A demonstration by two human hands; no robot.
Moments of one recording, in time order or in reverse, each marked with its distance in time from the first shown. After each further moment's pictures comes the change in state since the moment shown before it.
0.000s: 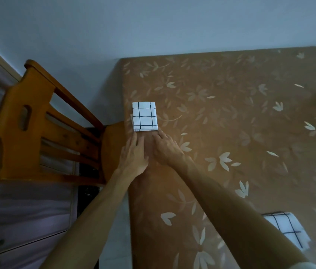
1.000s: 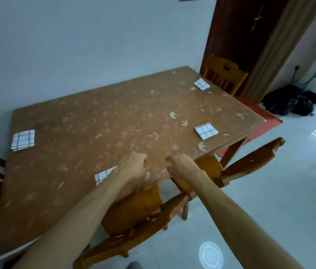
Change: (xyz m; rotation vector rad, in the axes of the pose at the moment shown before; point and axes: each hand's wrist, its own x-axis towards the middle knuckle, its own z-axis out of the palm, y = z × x) left_hand -0.314 0.542 0.075 0.283 -0.126 0.479; right_hand -0.581 0.369 -0.170 -0.181 0.231 0.302
